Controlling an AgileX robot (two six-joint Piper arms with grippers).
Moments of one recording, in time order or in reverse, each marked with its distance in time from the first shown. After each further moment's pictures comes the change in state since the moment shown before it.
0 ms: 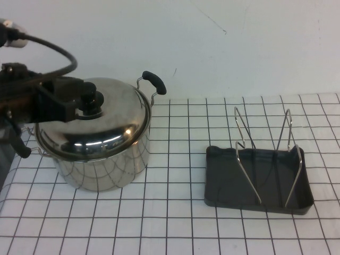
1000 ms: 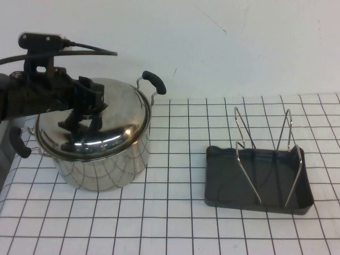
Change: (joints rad) right arm 0.000 0.000 0.010 0.003 -0.014 0.000; left arm -0.002 0.509 -0.200 -0.208 -0.193 0.242
